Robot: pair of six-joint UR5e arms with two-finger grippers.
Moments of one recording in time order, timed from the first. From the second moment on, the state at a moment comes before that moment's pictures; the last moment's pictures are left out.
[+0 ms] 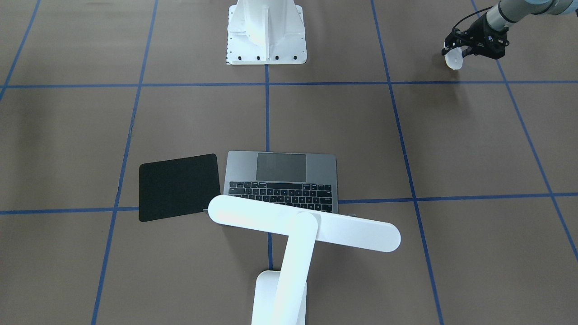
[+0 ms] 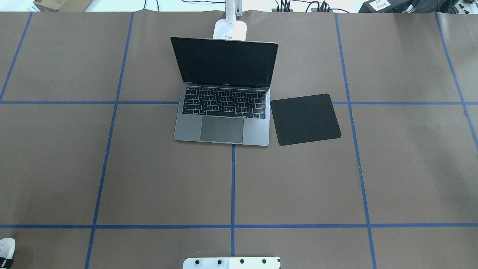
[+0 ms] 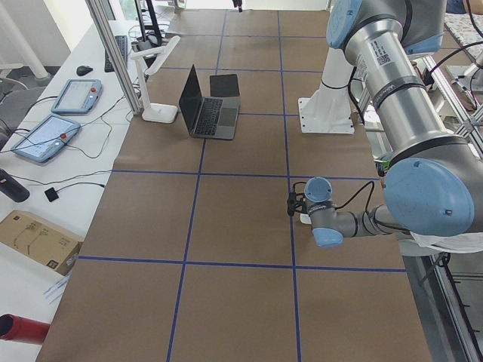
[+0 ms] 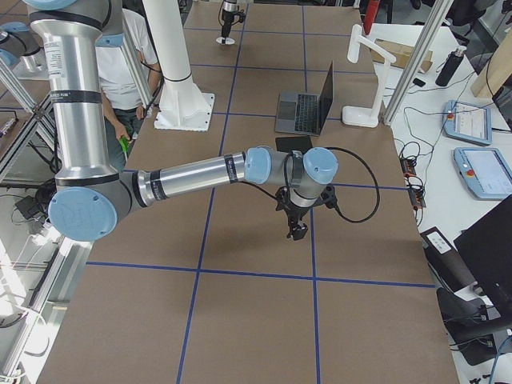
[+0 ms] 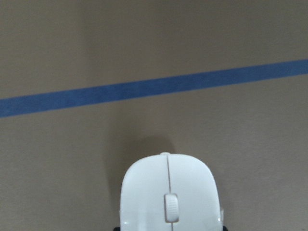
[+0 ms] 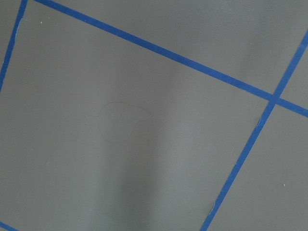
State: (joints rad) left arm -0.28 -0.95 -1.79 -2.96 -1.98 -1.29; right arm 1.44 -1.50 1.75 -1.94 2.40 -0.40
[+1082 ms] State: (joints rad) left arm -0.44 -1.32 -2.11 -2.32 -1.98 -1.28; right arm 1.44 -1.48 1.71 -1.94 2.41 -0.40
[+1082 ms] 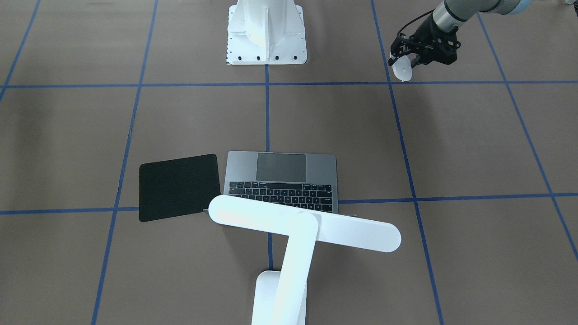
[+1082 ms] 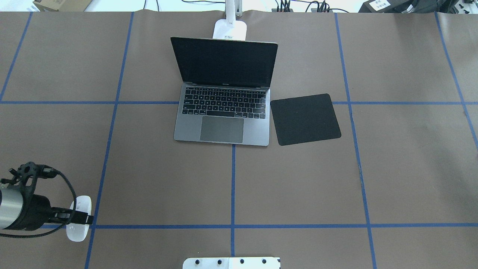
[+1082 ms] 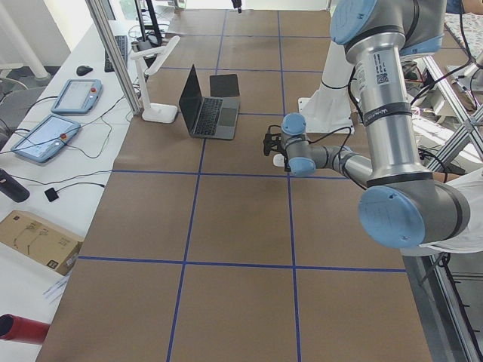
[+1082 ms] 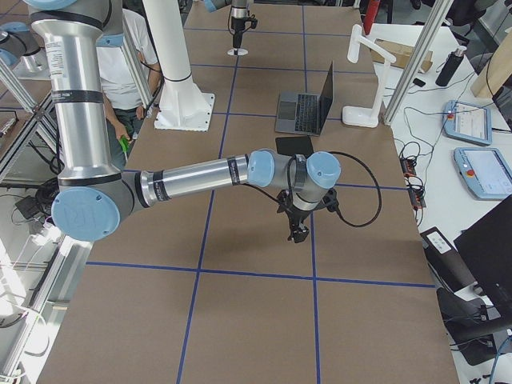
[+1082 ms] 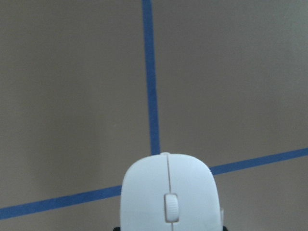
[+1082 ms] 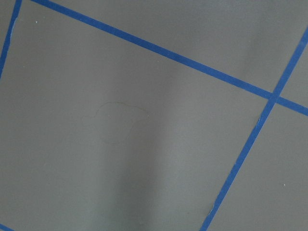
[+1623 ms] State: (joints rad) left arm -0.49 -1.91 -2.00 -1.78 -1.96 -1.25; right arm 1.44 -1.46 1.67 -1.93 2.41 -0.40
